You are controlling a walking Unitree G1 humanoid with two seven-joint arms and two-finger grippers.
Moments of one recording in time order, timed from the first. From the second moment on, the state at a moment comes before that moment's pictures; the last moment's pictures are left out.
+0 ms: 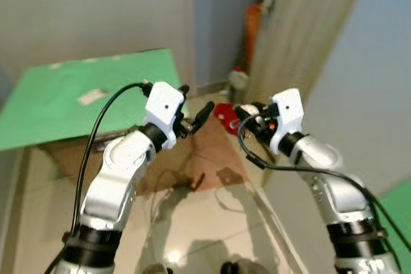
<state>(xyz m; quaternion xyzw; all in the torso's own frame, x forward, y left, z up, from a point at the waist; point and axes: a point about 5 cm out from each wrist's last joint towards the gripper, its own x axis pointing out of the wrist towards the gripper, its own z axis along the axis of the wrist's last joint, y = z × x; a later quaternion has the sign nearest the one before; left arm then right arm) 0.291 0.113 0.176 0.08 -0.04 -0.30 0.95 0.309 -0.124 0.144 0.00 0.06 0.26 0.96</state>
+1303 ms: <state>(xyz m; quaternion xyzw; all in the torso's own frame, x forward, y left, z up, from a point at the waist) 0.281 0.110 0.176 0.06 -0.02 -0.31 0.95 0.312 -0.123 0.156 -0.01 -0.02 0.23 0.97</state>
